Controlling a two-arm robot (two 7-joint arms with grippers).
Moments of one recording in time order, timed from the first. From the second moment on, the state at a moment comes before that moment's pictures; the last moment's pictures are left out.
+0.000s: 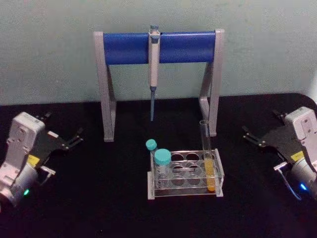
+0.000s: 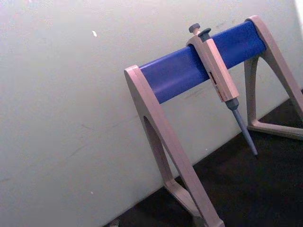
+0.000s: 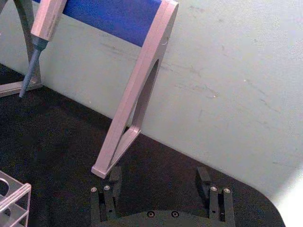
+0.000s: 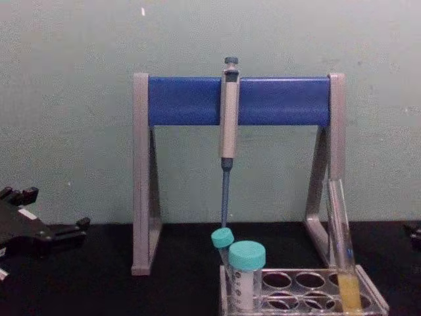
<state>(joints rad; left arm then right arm) -0.20 0.60 0.45 -1.41 -0.25 -0.12 0.03 0.20 0.60 -0.45 -1.41 0.25 -0.12 -0.03</state>
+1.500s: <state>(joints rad) -0.20 0.60 0.45 -1.41 -0.25 -0.12 0.03 0.06 0.72 -0.38 -1.67 0.35 -0.08 0.27</state>
